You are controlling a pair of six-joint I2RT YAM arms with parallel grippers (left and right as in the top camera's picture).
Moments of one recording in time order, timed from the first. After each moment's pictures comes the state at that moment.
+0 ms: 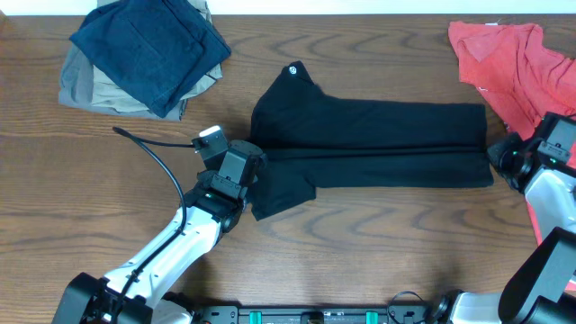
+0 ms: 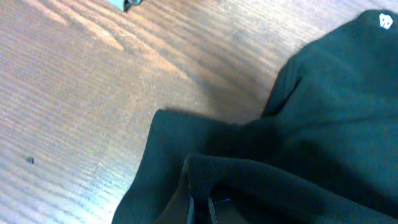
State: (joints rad) left arm -0.47 1.37 0.63 -0.16 -0.47 -0.78; right arm -0.45 1.57 0.88 -0.31 -0.11 0.57
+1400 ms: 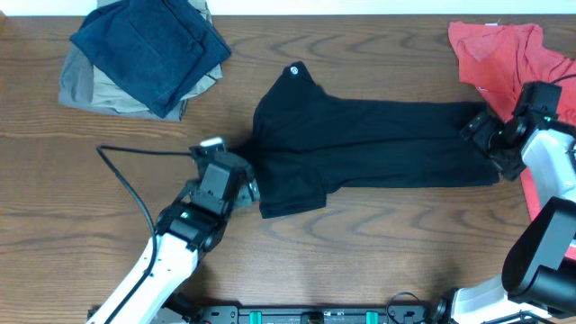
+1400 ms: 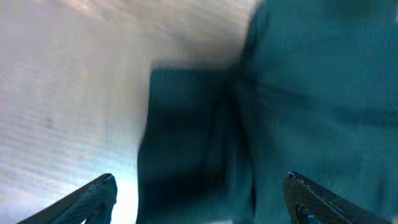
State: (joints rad) left arm -0.46 1.11 0.64 -0.50 -0.23 -0.64; right arm -0.34 1.73 1.16 -0.67 -0.05 0.49
